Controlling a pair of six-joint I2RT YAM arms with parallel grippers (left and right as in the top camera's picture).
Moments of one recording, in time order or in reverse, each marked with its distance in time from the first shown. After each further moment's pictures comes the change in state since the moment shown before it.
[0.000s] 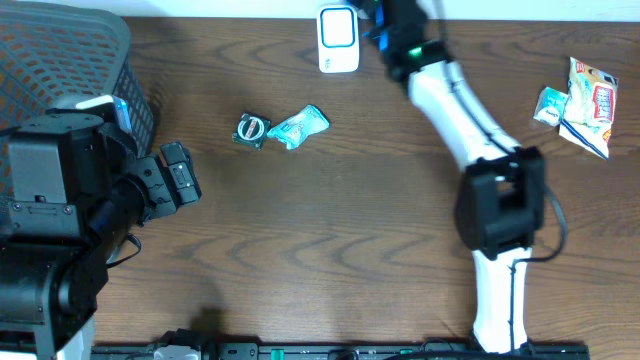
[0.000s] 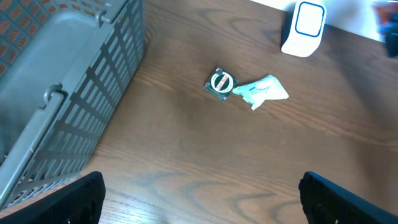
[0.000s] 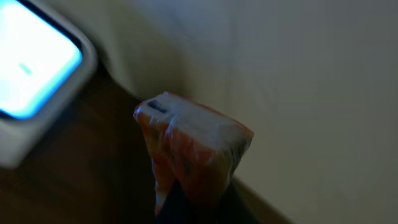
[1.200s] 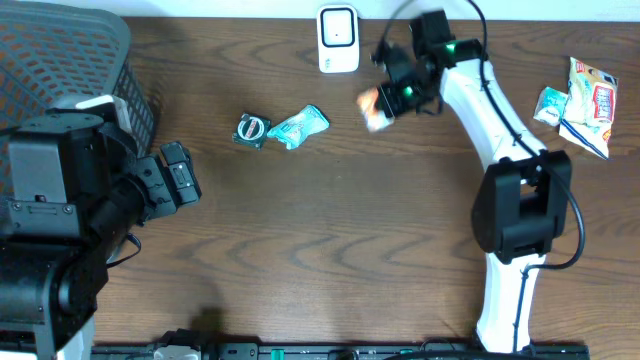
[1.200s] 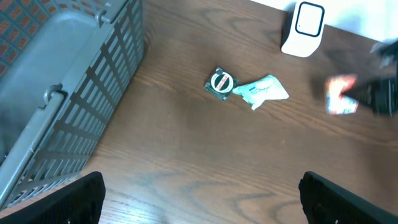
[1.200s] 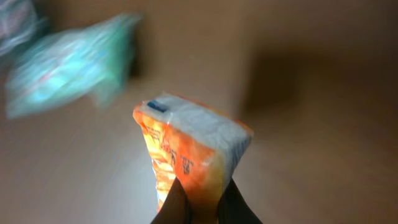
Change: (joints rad) left arm 0.000 0.000 0.000 0.000 0.000 0.000; right arm -0.048 -0.050 -0.033 -0.591 -0.599 0.454
